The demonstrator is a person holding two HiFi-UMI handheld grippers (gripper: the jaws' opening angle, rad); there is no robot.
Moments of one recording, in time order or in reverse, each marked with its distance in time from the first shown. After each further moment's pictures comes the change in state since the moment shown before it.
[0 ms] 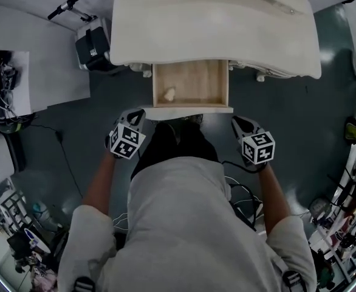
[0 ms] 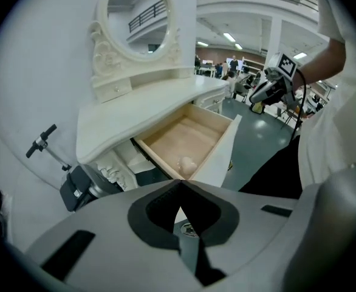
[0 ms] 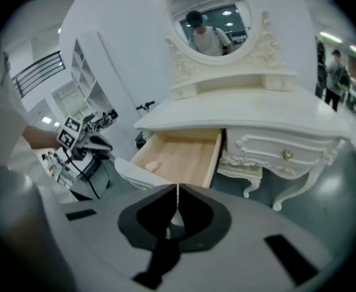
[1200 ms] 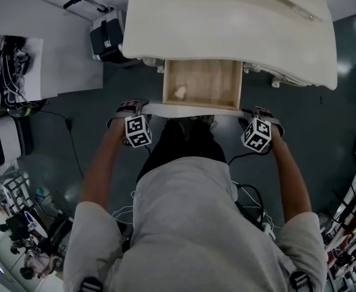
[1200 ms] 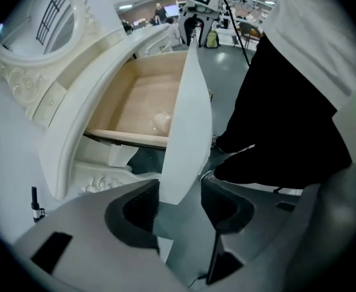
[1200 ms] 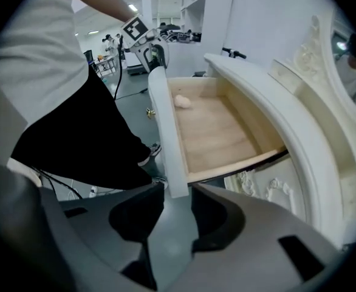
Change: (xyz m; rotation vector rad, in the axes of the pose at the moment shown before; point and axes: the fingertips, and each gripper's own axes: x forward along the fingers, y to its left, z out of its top) left arm 0.052 -0.010 -0.069 0.603 0.340 -0.068; right arm 0.068 -0.034 -0.054 -0.967 0.460 0.124
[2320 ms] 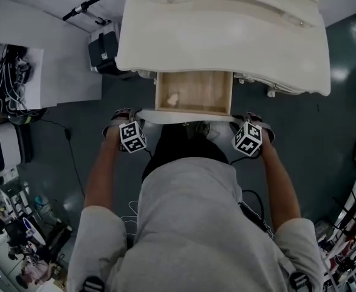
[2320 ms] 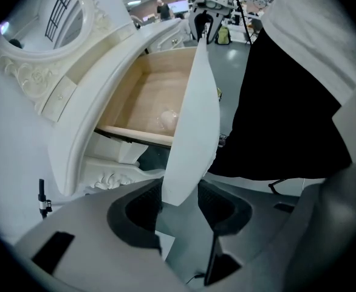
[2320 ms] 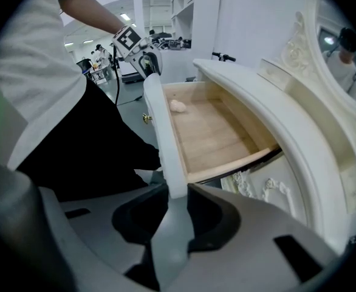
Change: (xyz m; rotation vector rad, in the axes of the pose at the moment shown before) left arm 0.003 0.018 0.001 -0.063 0.040 0.062; right arm 0.002 -0.017 0.004 0.054 -0.062 -0.021
